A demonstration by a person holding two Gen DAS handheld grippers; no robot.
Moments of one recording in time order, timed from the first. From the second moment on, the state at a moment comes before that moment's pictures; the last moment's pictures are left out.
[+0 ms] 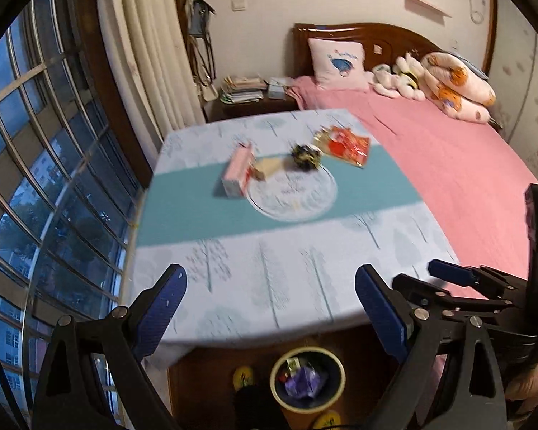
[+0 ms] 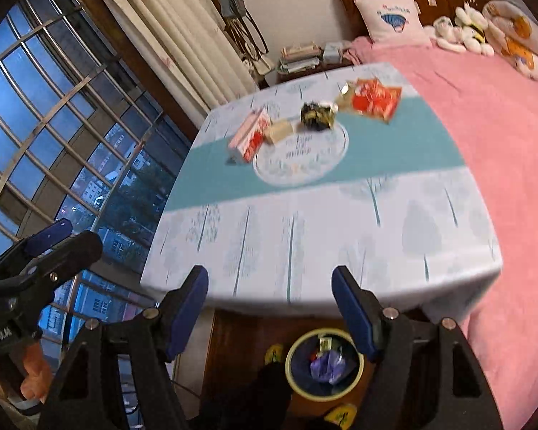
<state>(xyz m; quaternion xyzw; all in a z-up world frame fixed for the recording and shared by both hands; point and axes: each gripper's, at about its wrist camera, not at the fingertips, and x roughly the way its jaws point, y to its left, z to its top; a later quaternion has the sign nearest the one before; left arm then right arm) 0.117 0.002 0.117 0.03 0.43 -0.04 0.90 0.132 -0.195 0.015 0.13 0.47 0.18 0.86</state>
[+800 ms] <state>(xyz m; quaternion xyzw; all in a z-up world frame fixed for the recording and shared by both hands) 0.464 0.062 -0.067 0.00 0.59 -0.12 0.80 0.394 -0.134 -0.059 0.17 0.50 -0.01 0.85</state>
